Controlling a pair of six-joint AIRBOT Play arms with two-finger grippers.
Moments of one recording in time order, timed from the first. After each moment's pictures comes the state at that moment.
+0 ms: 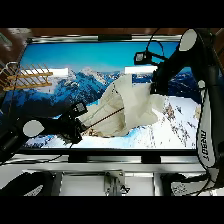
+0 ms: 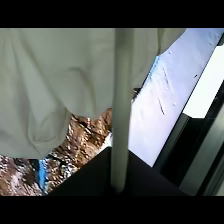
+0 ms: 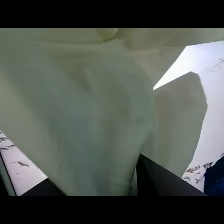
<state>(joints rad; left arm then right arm) -0.51 -0.89 0.78 1.14 -0.93 -0.82 0.20 -1.62 1.92 -1.34 1.77 0.39</state>
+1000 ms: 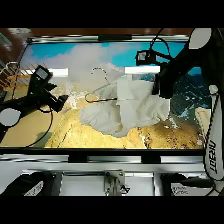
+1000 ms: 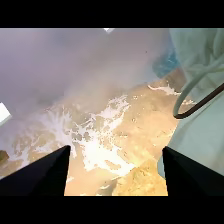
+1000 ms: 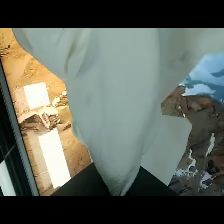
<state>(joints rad) -0.22 -0.86 0.87 1.31 -0.61 -0.92 0.20 -1.50 1.91 -1.31 1.83 0.44</state>
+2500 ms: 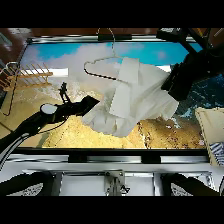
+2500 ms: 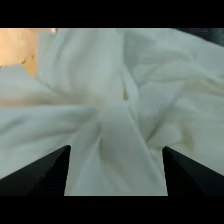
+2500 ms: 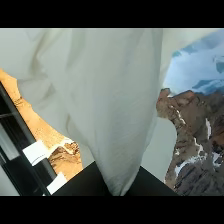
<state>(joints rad) -0.36 -1.32 0.84 0.32 -0.43 -1.27 0.20 -1.26 1.91 -1.28 1.81 0.78</state>
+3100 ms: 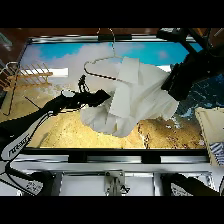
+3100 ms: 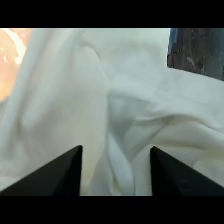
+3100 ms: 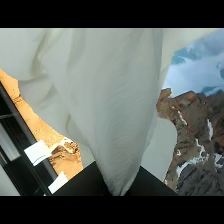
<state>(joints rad) -0.37 -1.71 1.19 0.29 -0.57 -1.15 0.20 -1.26 1.91 -1.28 1.81 0.79</state>
